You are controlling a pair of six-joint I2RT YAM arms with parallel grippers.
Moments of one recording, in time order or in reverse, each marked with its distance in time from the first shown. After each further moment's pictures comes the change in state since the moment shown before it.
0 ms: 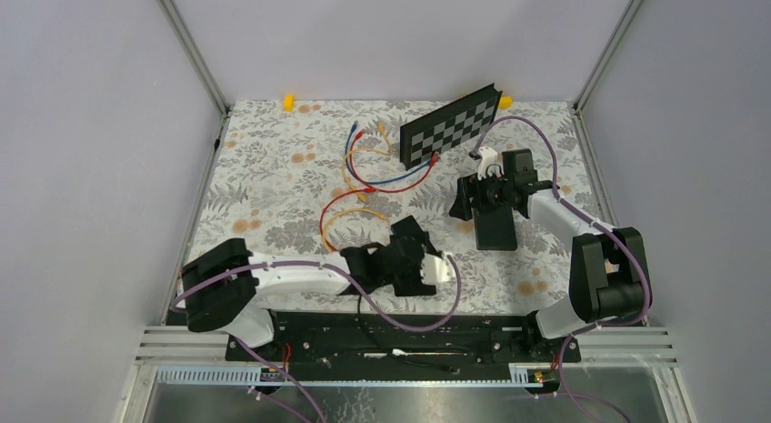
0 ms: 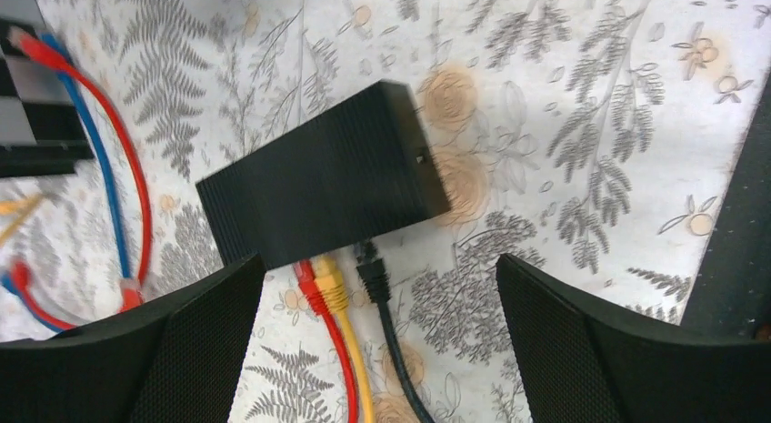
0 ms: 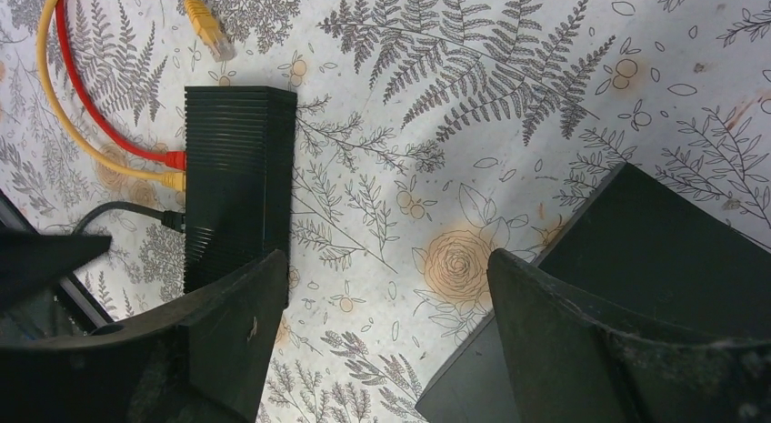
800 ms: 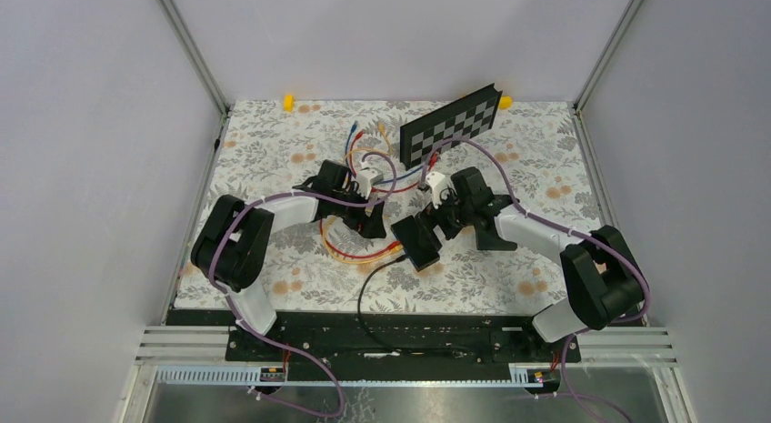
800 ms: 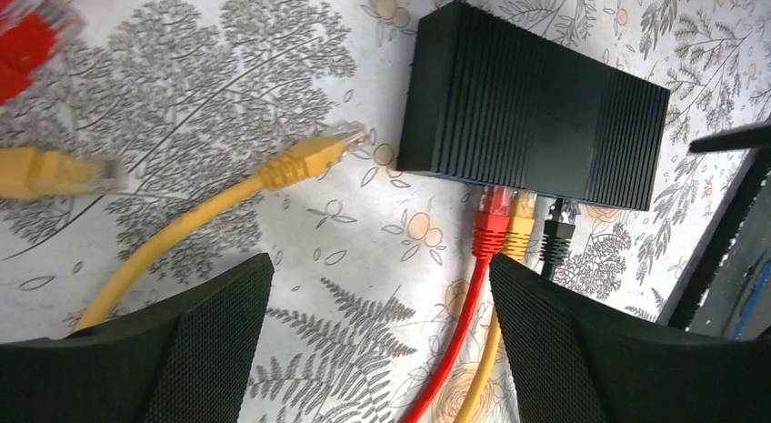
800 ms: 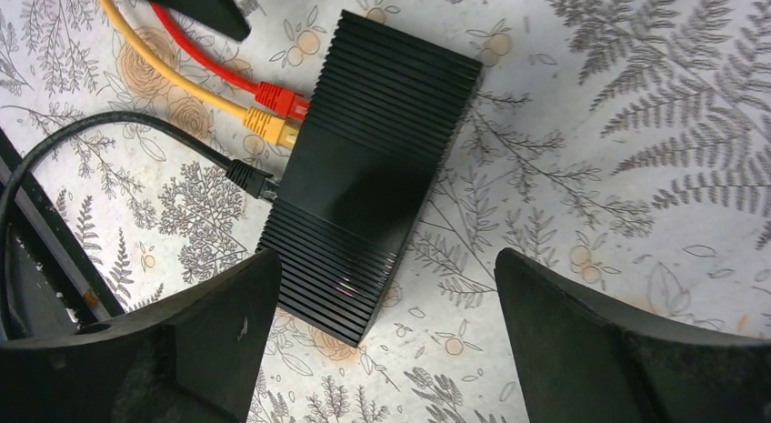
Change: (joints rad) left arm 0.789 0.191 0.104 -0.093 0.831 -0.403; right arm 0.339 -0.006 -0.047 0.042 0.131 -0.101
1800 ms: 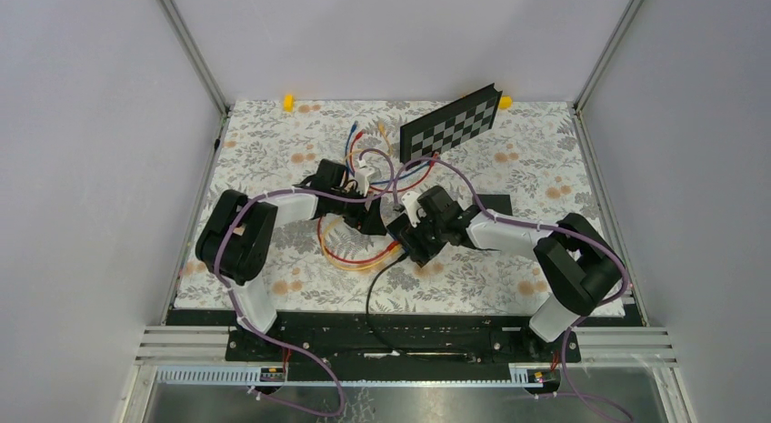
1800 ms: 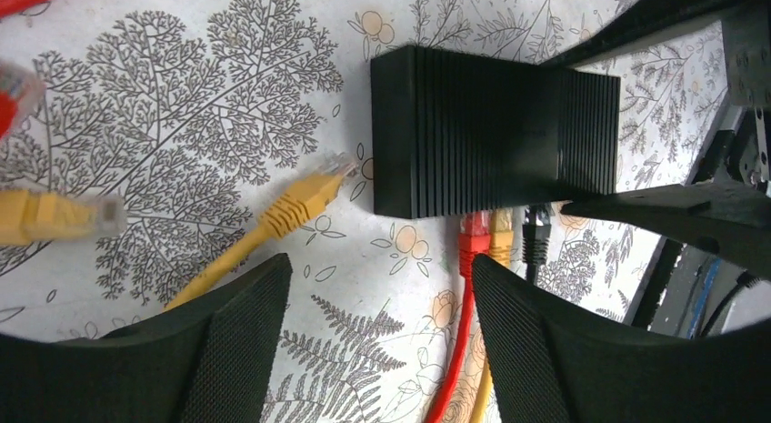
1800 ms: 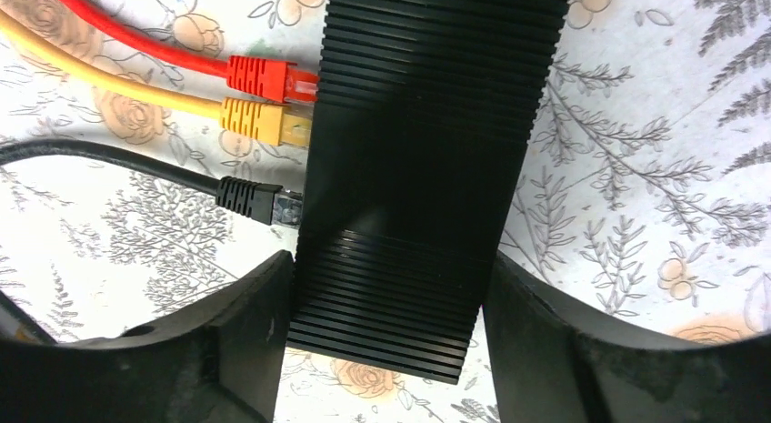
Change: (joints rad) left arm 0.050 0.045 0.007 0.042 0.114 -0.052; right arm 0.220 0.128 0.016 -0.007 0.268 0.074
